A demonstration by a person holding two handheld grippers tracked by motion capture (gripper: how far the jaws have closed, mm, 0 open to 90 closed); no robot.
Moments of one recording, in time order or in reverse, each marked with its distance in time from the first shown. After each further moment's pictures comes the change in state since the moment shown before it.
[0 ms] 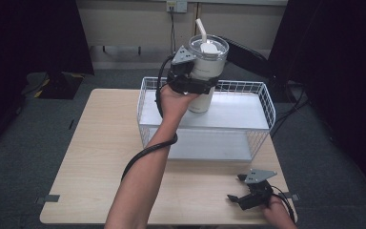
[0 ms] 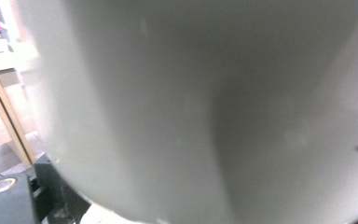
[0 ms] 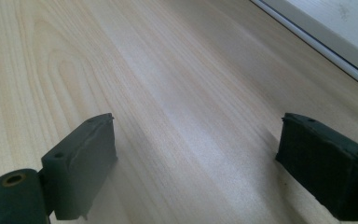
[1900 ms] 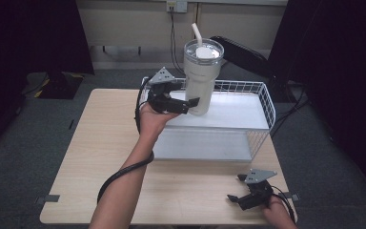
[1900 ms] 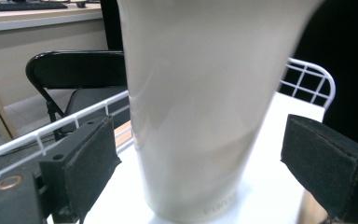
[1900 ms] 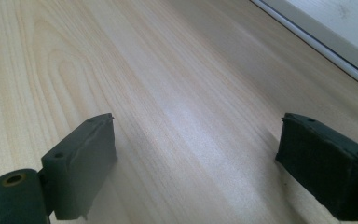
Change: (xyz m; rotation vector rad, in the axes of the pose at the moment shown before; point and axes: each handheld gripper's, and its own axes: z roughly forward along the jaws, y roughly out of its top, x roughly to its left) left arm 0.014 -0.053 -0.049 0.083 -0.084 -0.029; right arm 0.000 0.000 0.000 -0.001 0.000 0.000
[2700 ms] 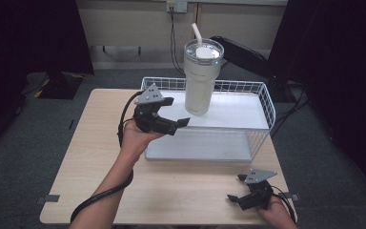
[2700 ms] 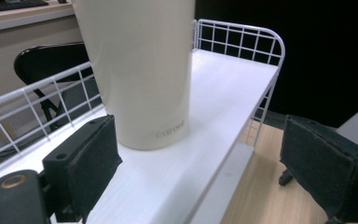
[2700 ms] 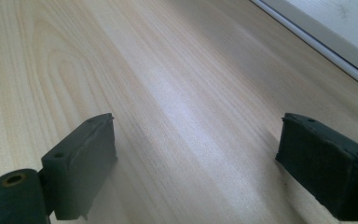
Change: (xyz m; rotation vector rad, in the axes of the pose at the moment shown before) left arm -0.029 -0.022 -0.048 0.039 -0.047 0.070; right arm 0.000 0.000 0.000 0.001 0.000 0.001
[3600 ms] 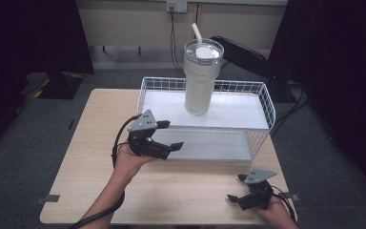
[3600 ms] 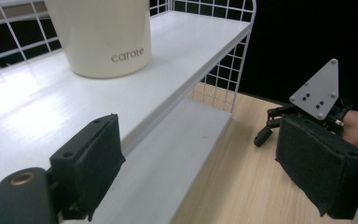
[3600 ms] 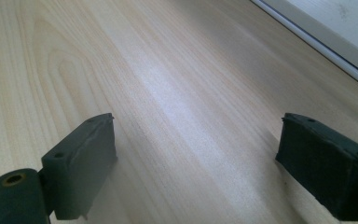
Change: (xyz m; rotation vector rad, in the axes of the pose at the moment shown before) left arm -0.021 -0.056 -0.013 0.036 -0.054 0.000; right arm 0.000 0.000 0.000 0.001 0.000 -0.002
